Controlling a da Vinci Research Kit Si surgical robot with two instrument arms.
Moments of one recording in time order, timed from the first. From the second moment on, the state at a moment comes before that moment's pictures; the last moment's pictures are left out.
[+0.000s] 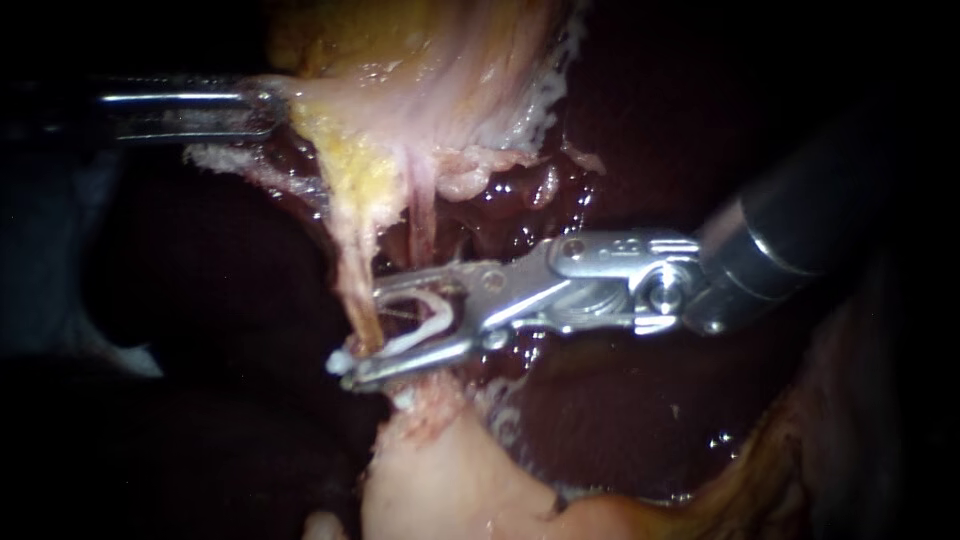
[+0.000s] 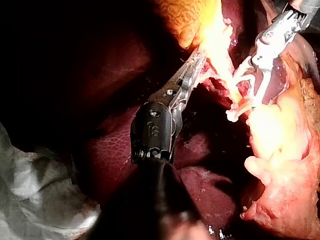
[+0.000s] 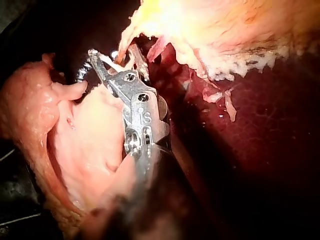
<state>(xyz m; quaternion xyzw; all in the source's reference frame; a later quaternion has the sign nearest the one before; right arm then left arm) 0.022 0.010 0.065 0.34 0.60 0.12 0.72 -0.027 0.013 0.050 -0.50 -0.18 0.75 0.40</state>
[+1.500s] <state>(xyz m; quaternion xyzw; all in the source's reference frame) 0.027 0.011 0.056 0.34 0.64 0.16 0.66 -0.027 0.013 0.051 -0.50 -0.18 0.75 0.40</state>
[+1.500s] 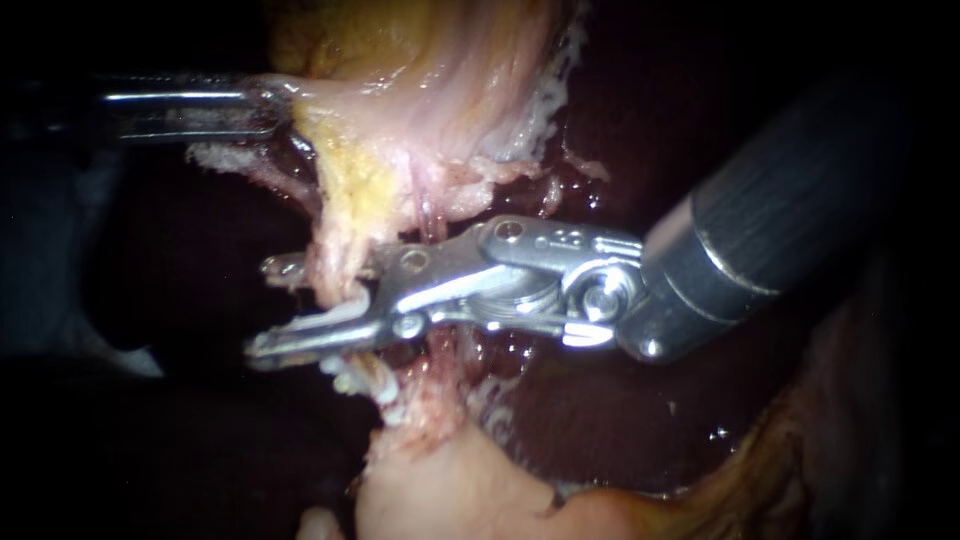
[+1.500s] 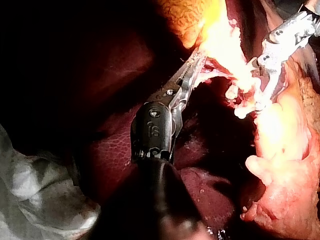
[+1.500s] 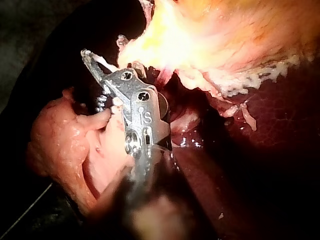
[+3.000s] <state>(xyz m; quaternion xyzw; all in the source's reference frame) 0.025 0.014 0.055 0.39 0.61 0.27 0.63 -0.027 0.013 0.051 -0.50 -0.18 0.75 0.40</state>
